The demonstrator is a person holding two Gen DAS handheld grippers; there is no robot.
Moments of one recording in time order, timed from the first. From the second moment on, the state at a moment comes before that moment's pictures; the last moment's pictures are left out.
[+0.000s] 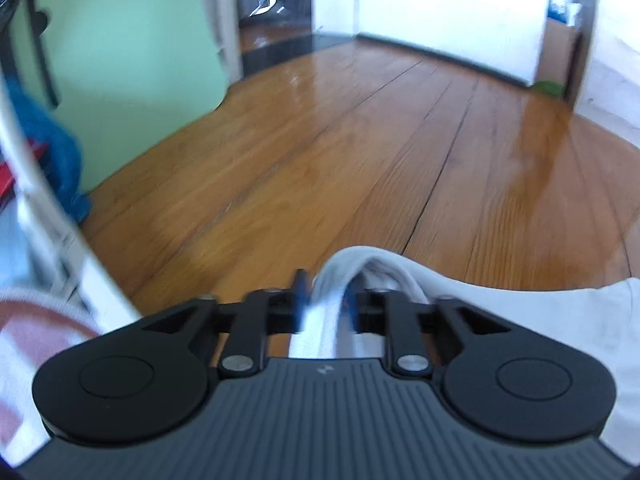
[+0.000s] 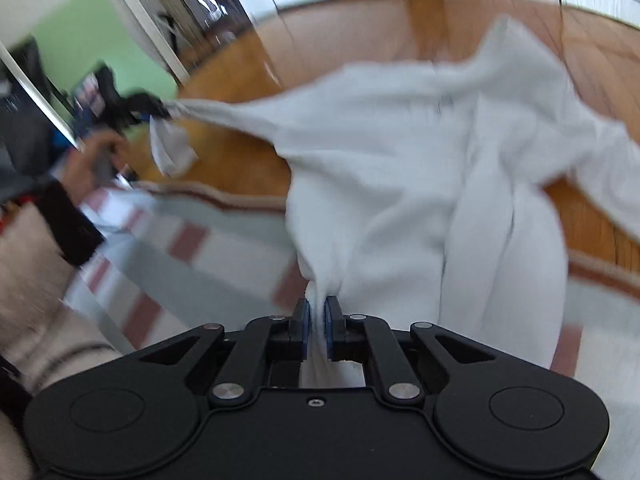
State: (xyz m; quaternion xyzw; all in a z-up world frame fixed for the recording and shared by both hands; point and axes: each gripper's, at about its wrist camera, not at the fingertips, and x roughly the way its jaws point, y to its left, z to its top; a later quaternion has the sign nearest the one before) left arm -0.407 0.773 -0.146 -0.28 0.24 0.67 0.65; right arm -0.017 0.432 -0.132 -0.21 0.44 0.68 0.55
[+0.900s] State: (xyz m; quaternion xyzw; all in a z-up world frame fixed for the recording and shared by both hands) left arm -0.222 0.567 -0.223 -0.56 0.36 0.14 0.73; right arm 0.064 0.357 -0.188 -0.14 0.55 0.51 0.64
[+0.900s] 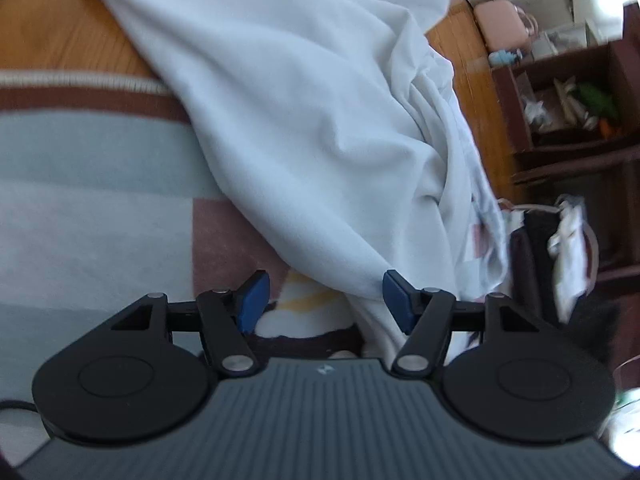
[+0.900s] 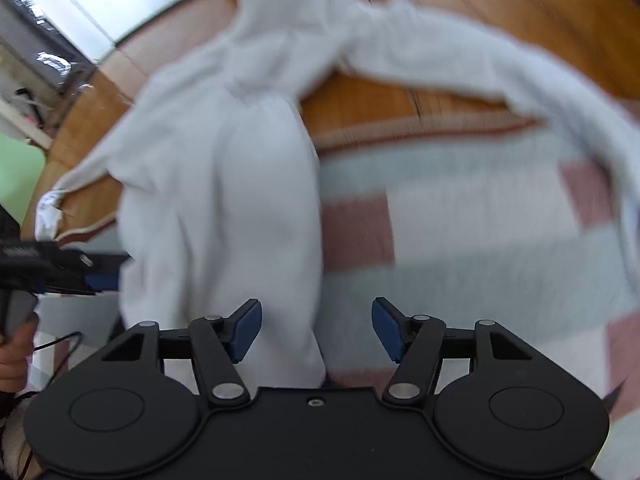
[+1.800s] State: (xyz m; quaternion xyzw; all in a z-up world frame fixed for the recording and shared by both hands) left arm -0.182 0.537 -0.198 -0.42 0.45 0.11 0.78; right arm 0.059 0.364 -0.121 -0.20 0.37 0.52 0.74
